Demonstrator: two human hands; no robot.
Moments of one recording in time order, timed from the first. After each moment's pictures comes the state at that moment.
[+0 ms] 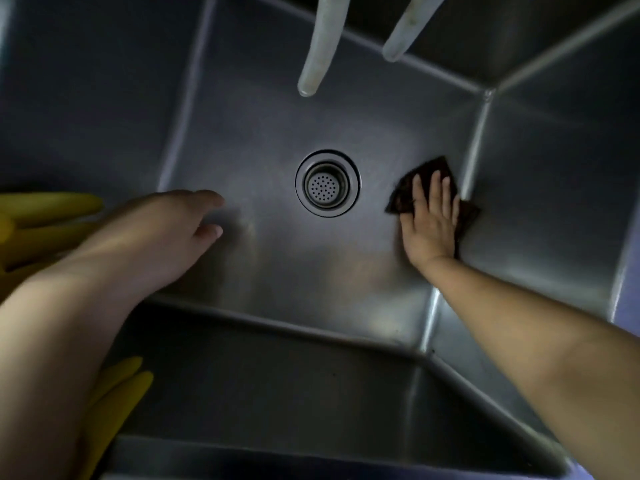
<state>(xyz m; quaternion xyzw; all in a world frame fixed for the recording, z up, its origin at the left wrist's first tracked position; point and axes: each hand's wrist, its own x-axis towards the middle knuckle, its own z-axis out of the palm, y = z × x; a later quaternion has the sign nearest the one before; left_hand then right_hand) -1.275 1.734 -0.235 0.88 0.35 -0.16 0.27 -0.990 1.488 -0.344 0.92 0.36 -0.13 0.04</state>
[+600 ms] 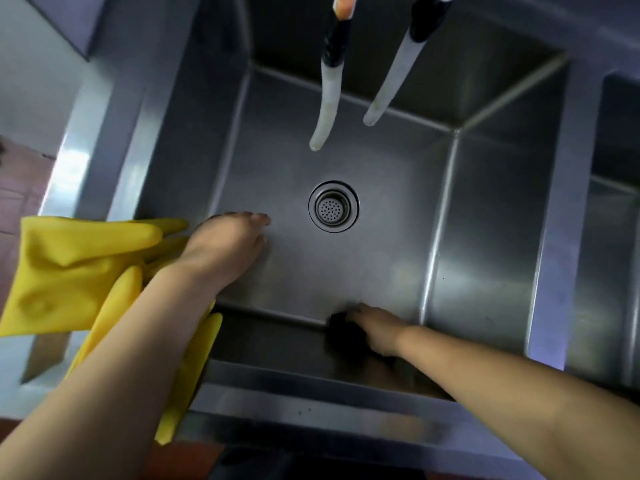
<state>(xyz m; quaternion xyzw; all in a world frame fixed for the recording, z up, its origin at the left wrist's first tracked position) -1.264 1.723 -0.190 0.91 0.30 -0.15 0.23 -1.126 1.451 -0.262 0.70 0.46 -0.53 0.11</state>
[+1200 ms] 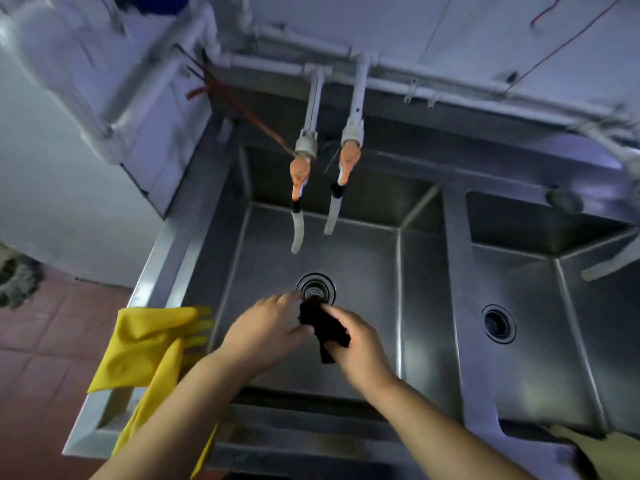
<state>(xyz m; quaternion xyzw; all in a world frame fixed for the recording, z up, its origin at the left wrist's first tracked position) -1.263 1.660 -0.046 0.90 0.27 -0.08 0.33 -1.161 1.505 -0.078 0.81 0.30 -0.30 -0.41</state>
